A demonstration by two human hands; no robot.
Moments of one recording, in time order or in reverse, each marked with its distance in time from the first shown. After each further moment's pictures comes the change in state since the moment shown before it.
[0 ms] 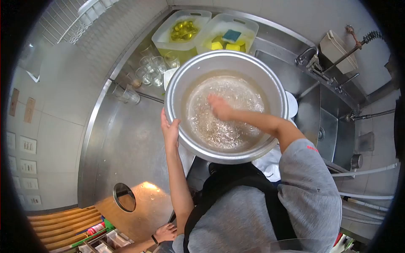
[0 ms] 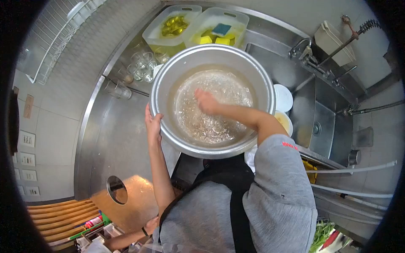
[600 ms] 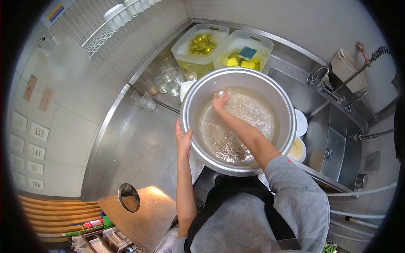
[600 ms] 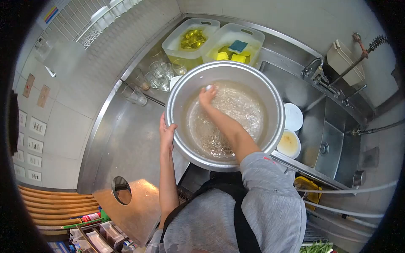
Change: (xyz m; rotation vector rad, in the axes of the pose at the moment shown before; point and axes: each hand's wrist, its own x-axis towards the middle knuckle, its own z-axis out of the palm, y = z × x) left_hand 0.000 -0.001 0.004 0.019 0.027 0.039; right_hand 0.150 -0.004 0.031 0.714 0.900 0.815
